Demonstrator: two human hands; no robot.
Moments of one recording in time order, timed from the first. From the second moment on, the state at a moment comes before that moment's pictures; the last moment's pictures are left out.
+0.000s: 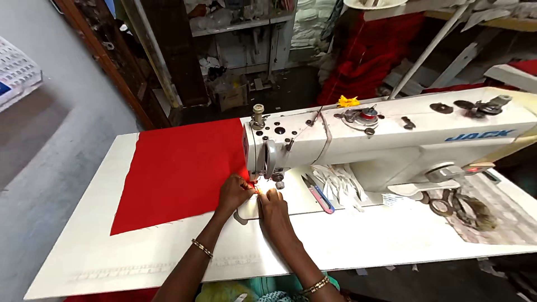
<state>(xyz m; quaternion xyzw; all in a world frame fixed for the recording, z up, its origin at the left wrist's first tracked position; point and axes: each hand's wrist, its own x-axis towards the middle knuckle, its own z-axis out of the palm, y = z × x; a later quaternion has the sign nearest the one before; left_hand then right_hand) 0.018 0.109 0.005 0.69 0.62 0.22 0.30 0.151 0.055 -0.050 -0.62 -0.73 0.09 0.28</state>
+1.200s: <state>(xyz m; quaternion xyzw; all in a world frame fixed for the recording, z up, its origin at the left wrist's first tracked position) -0.042 0.058 -0.031 0.83 0.36 0.20 0.37 0.122 -0.044 -0.007 -0.38 -0.69 0.57 0.23</state>
